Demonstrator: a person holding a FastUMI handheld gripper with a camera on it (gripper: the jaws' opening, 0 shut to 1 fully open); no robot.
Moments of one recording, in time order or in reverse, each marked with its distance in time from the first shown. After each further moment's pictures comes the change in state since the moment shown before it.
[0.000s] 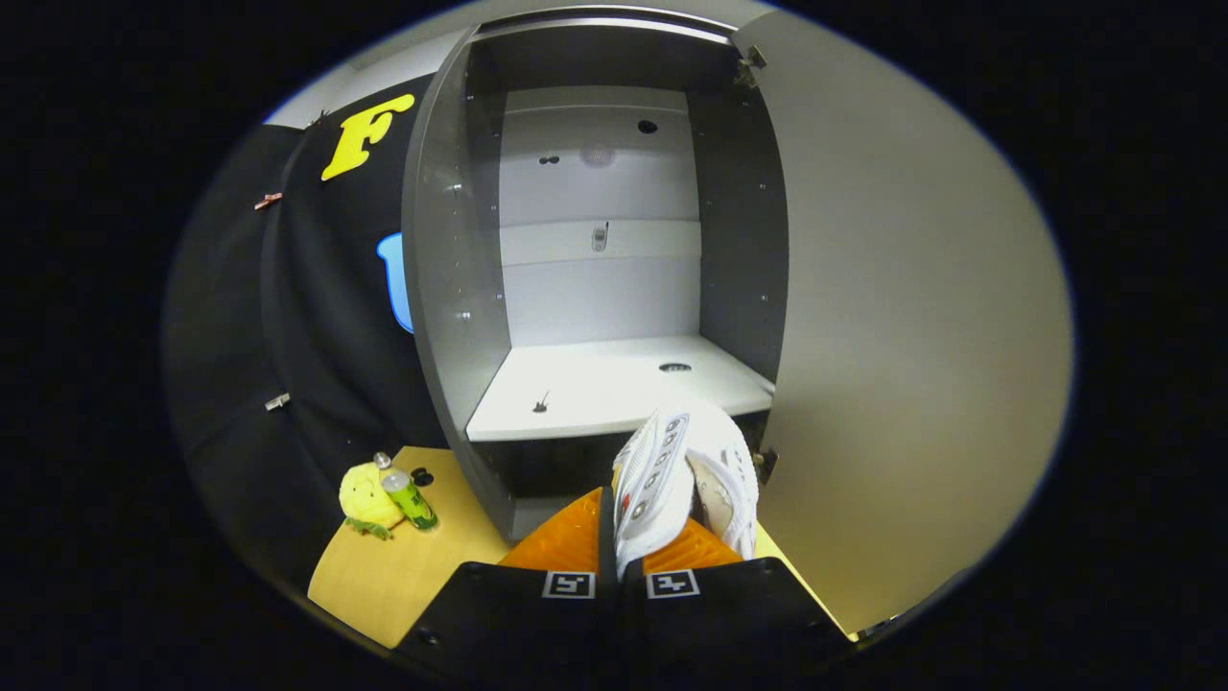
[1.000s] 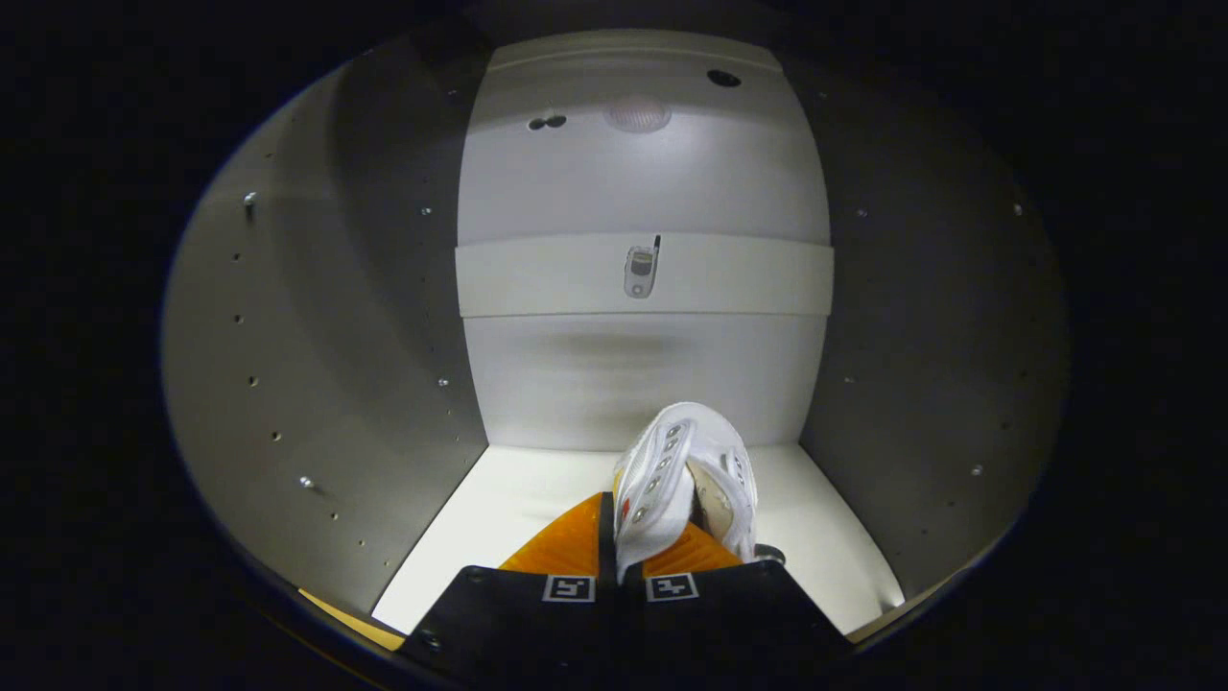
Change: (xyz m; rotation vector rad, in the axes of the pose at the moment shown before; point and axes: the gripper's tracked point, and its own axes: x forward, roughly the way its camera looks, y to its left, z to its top) arm 0.270 0.028 0.090 -0.053 -0.001 0.178
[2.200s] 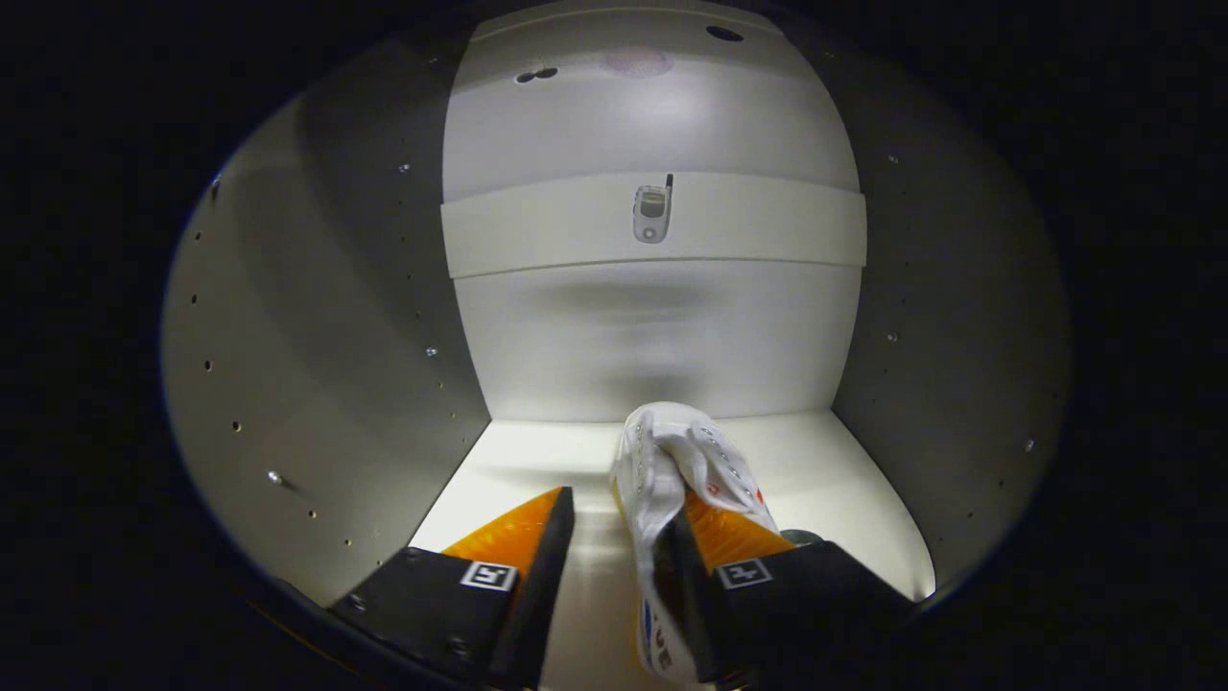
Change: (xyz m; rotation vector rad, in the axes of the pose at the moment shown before) arm 0.000 0.013 -0.031 0.008 0.111 0.019
